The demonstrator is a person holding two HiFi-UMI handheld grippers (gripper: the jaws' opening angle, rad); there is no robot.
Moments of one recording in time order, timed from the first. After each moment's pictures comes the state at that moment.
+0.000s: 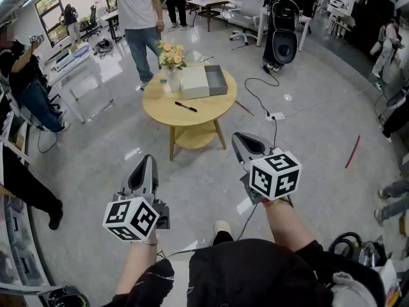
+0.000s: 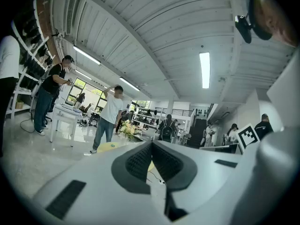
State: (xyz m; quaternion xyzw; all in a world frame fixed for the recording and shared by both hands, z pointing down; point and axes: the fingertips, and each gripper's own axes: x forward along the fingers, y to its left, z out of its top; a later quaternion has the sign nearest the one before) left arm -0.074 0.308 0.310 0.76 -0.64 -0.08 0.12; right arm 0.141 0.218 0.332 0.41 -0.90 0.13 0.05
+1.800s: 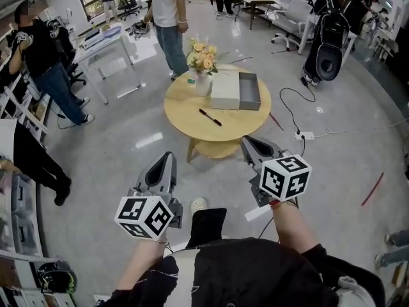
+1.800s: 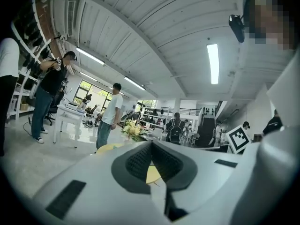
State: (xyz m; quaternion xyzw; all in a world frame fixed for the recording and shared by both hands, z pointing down) left arm -0.071 0.186 0.329 0.73 -0.67 -0.08 0.12; right arm 0.093 0.069 0.363 0.31 -0.94 0.17 0.05
